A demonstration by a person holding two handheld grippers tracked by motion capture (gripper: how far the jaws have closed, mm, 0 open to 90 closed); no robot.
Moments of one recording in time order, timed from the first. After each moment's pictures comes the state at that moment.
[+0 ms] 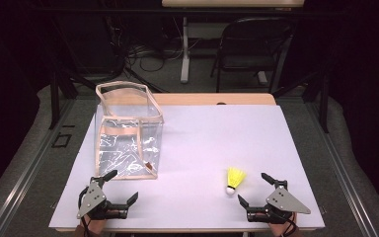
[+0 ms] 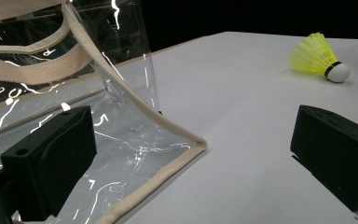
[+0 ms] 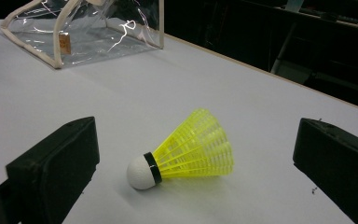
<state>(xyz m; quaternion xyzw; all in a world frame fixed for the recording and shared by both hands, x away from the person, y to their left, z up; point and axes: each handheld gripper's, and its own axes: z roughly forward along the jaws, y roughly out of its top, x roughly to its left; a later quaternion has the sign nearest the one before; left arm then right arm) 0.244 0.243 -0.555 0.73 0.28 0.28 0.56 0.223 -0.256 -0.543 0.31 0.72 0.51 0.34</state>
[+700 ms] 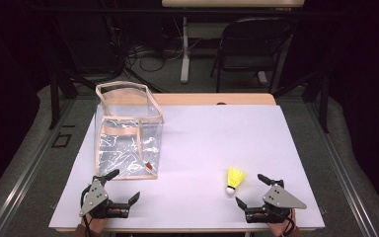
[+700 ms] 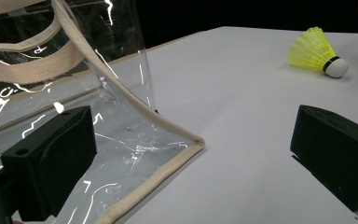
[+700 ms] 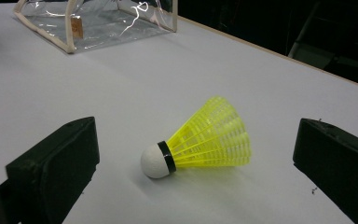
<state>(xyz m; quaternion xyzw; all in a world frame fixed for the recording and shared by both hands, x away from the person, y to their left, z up) 0.248 0.240 -0.555 0.74 0.27 0.27 0.55 0.227 -0.250 -0.541 0.32 0.75 0.49 0.30</state>
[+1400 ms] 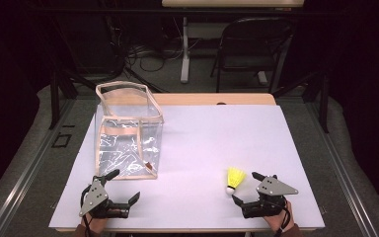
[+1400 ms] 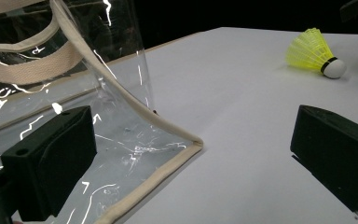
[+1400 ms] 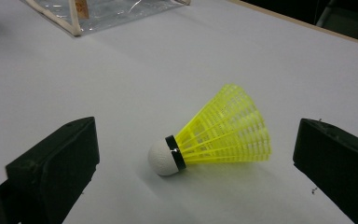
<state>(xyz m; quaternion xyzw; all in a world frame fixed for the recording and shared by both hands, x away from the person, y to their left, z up) 0.248 0.240 -0.555 0.74 0.27 0.27 0.56 0.247 -0.244 -0.537 0.33 0.79 0.47 0.24</state>
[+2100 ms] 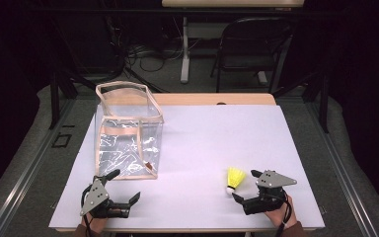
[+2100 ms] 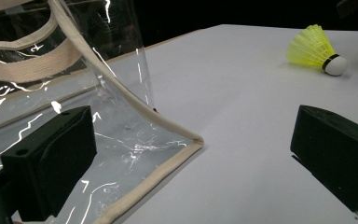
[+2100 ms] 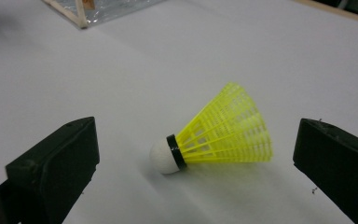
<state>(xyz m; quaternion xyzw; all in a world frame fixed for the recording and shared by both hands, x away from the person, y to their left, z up) 0.249 0.239 -0.555 0.74 0.27 0.27 0.55 0.259 -0.245 -0.527 0.33 0.81 0.45 0.19</state>
